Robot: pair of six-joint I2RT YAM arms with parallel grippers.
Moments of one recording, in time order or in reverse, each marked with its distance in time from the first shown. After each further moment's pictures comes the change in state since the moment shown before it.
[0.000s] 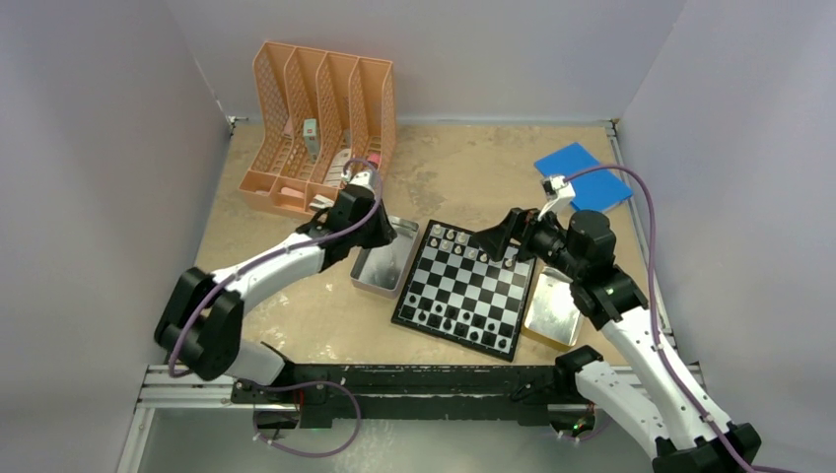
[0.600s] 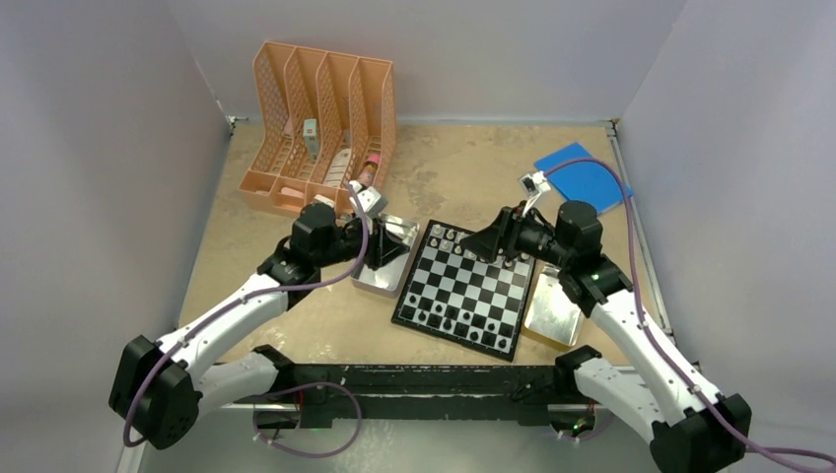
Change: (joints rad) left arm -0.002 -0.406 -0.227 0.278 0.524 0.430; right arm 0.001 0.098 -0.021 0.131 -0.237 0.068
